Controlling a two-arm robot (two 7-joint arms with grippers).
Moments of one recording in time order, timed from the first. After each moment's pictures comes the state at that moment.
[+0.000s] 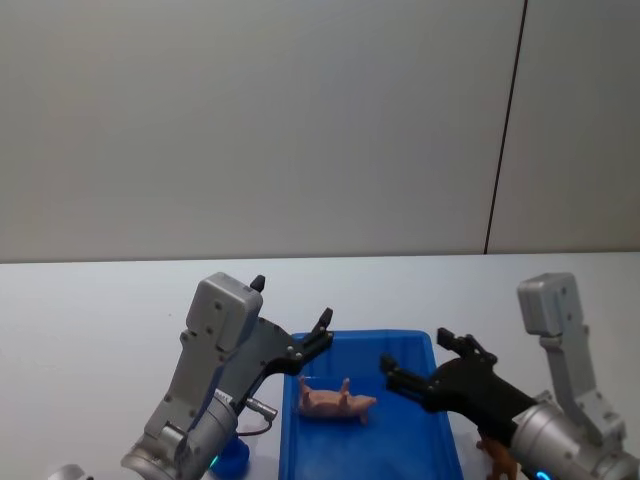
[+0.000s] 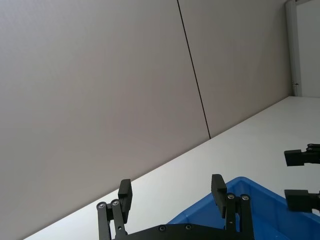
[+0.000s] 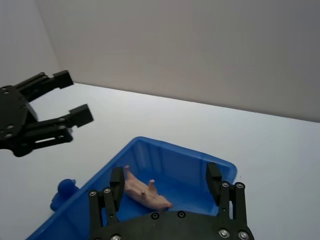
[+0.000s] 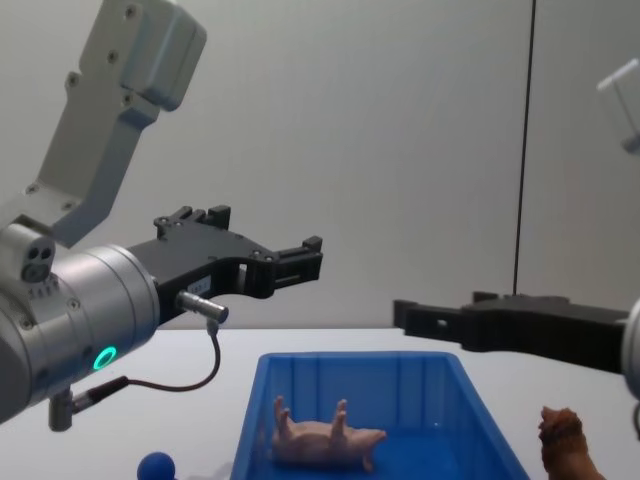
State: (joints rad) left arm -0.24 0.38 0.45 -1.63 -0.20 0.01 -0.01; right arm 0.15 0.18 -0.27 -1.62 0.28 0.27 0.32
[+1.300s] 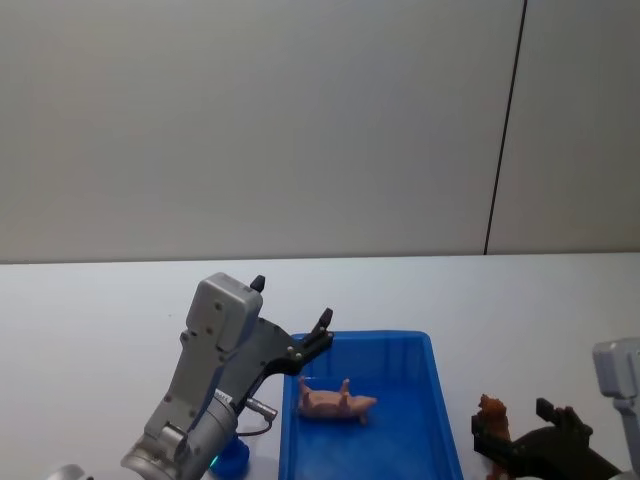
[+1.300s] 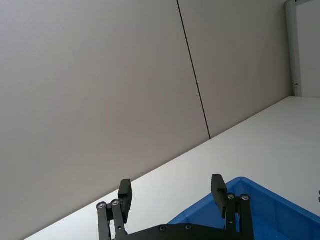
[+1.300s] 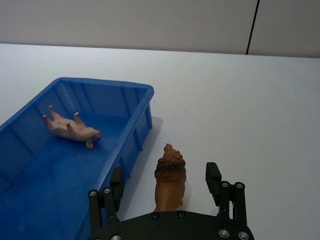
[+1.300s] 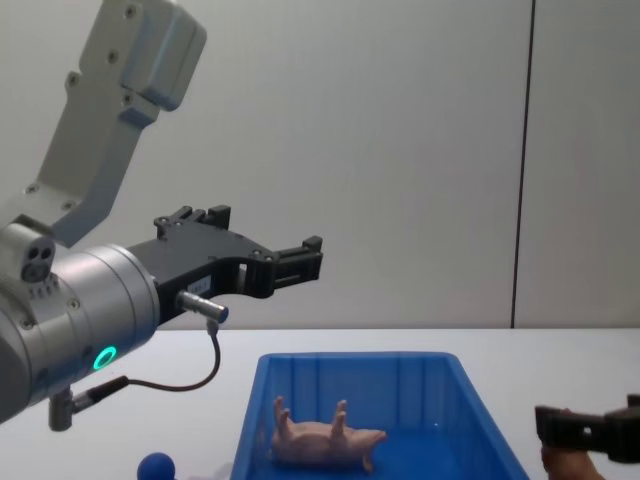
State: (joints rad) left arm -0.24 0.38 0.45 -1.63 -0.20 0.01 -0.01; right arm -0.05 0.29 -0.22 -1.78 0.33 0.38 0.08
